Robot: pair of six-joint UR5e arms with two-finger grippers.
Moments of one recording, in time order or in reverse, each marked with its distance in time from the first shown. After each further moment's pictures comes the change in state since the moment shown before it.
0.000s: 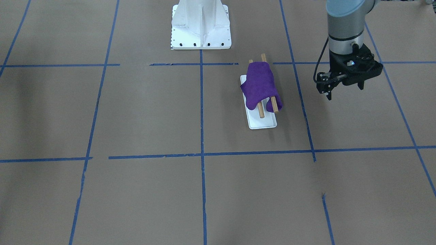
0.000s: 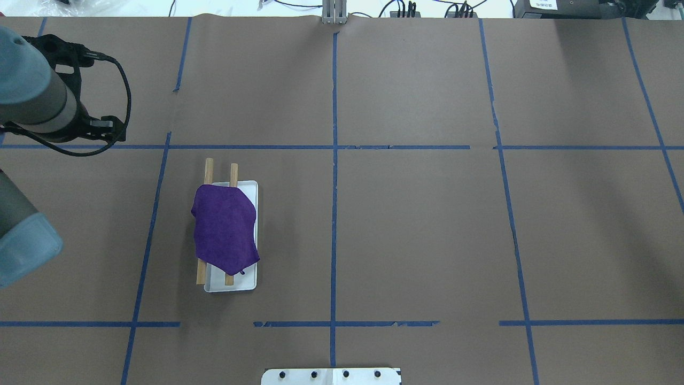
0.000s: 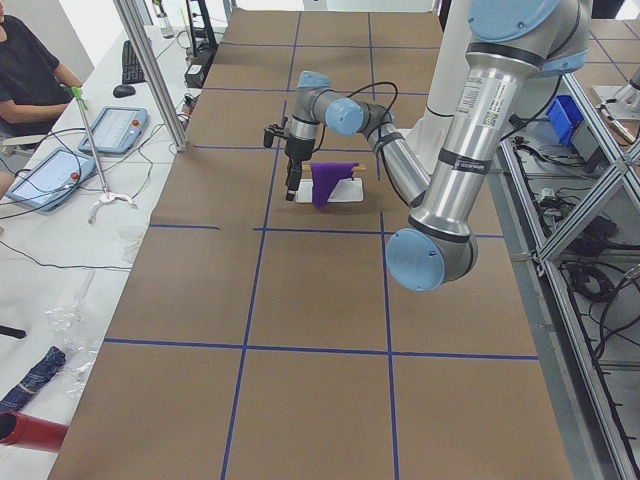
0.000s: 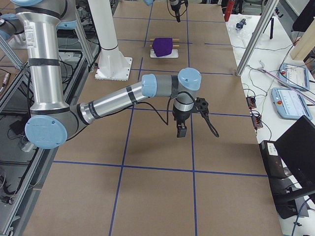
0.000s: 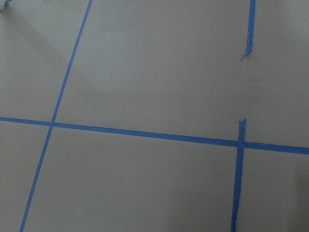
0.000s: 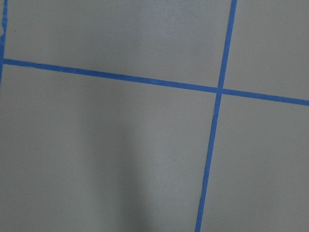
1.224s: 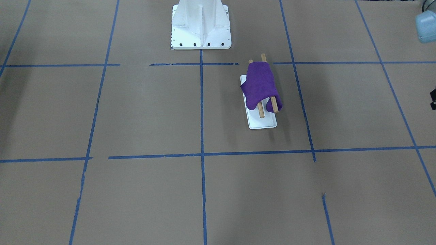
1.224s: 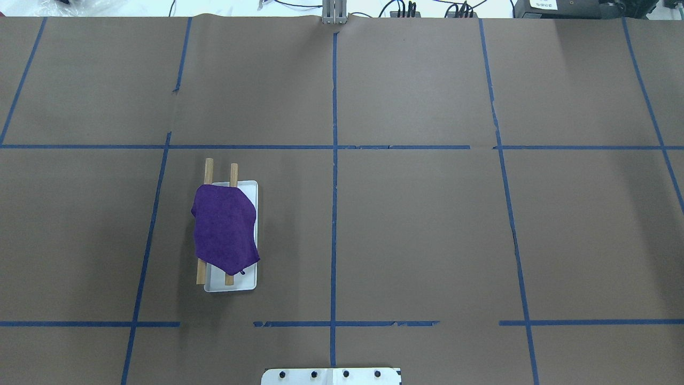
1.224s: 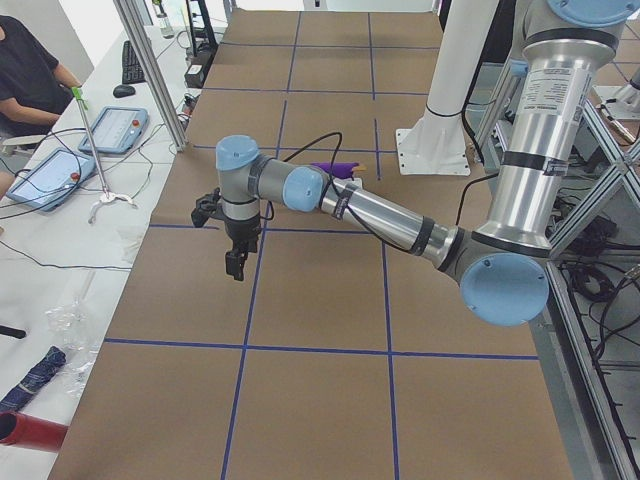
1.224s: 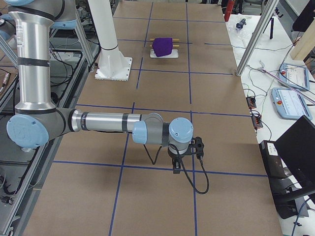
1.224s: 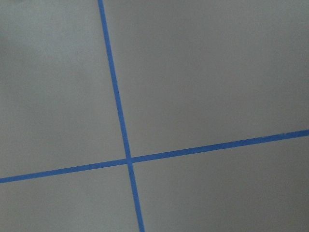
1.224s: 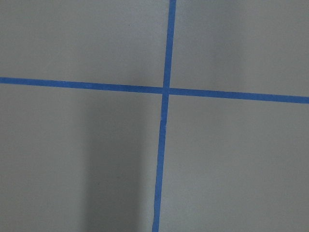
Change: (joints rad) left arm -0.620 0.166 0.407 -0.215 -0.416 0.915; right arm 0.083 -0.078 -0.290 0.385 0.075 0.006
